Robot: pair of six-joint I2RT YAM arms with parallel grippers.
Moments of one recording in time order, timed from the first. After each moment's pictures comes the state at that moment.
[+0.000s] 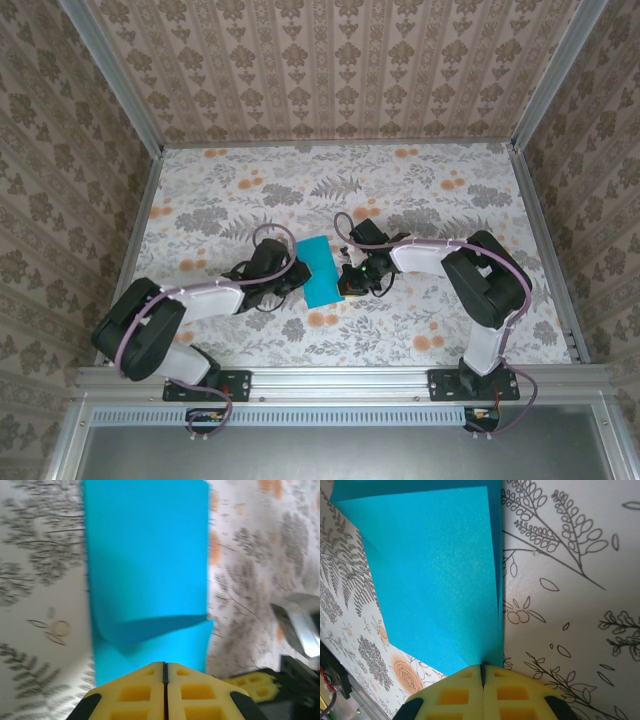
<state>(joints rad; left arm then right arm) -0.70 1.41 0.50 0.18 0.18 -1.05 0.61 1.83 0.97 -0.38 -0.51 0.52</state>
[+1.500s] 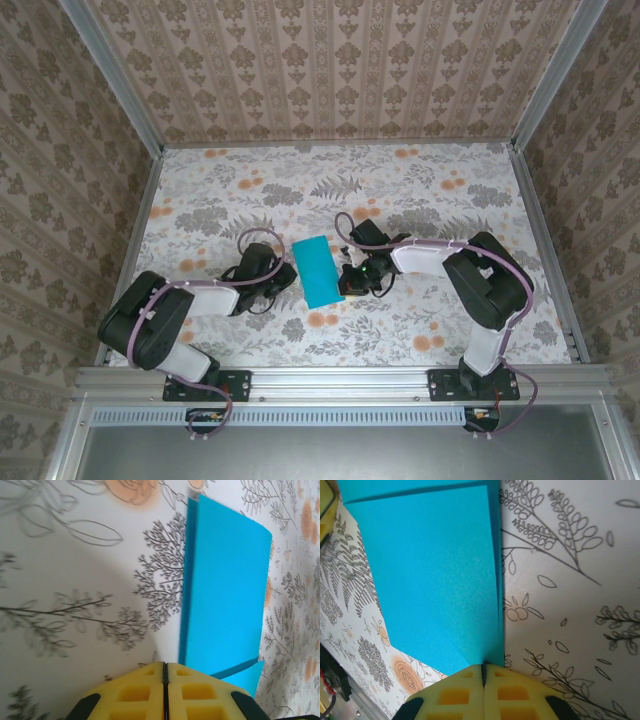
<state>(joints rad) -0.57 1.47 0.41 0.30 0.15 -1.05 0.61 1.81 0.97 -0.38 -0.50 0.55</state>
